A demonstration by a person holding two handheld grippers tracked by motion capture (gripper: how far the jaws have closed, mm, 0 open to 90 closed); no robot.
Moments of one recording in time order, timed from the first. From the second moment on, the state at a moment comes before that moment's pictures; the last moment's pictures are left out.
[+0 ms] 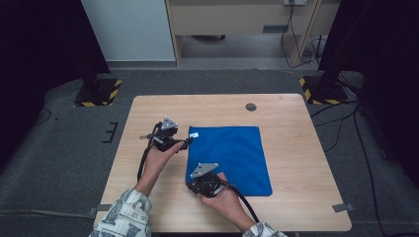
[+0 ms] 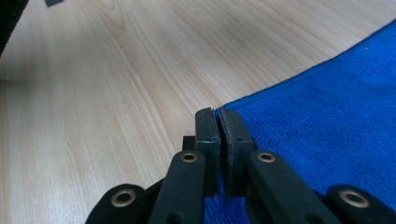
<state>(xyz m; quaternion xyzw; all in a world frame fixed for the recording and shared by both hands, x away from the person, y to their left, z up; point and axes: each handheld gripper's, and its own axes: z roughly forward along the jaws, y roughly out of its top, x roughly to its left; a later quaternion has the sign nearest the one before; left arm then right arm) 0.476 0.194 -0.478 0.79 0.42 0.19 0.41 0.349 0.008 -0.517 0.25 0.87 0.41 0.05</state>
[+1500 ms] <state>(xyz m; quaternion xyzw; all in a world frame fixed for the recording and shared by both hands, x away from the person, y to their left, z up) 0.528 0.189 -0.520 0.80 0.45 0.19 0.36 0.328 0.018 -0.528 0.24 0.88 0.41 0.05</state>
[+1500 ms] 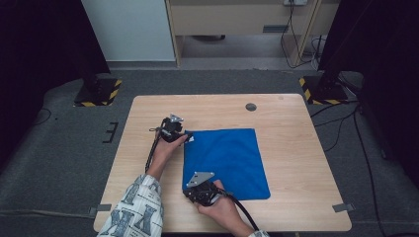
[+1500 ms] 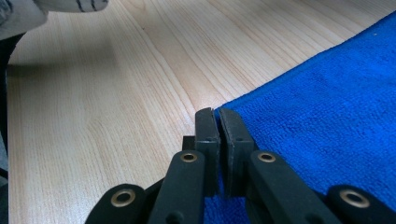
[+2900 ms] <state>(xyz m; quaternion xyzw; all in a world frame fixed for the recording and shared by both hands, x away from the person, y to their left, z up) 0.535 0.187 -0.508 0.79 0.46 0.17 0.38 0.324 0.015 -0.523 0.25 0.87 0.42 0.06</state>
